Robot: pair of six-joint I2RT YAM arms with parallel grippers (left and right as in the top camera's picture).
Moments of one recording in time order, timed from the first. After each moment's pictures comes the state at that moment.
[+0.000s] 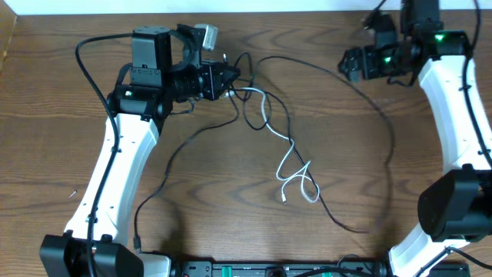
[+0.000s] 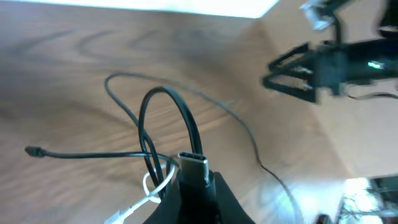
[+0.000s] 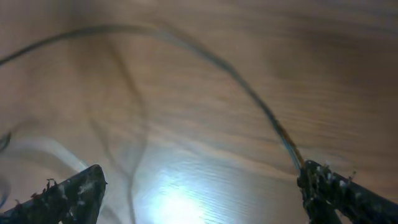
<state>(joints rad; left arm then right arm) -0.13 1.52 1.34 -0.49 0.80 -0.19 0.00 1.86 1.77 -0.98 -0.29 -0.06</state>
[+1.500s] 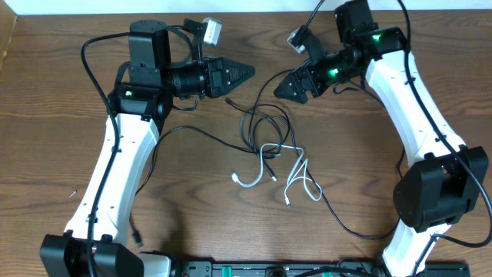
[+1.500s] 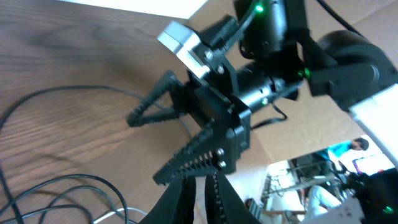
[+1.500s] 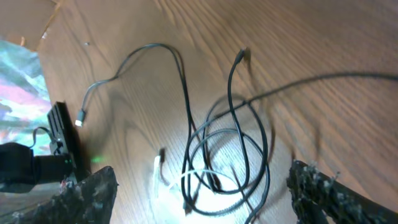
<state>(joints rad) -0.13 1.52 1.34 -0.39 1.03 -0.38 0.26 1.96 1.83 -1.07 -0.75 -0.32</state>
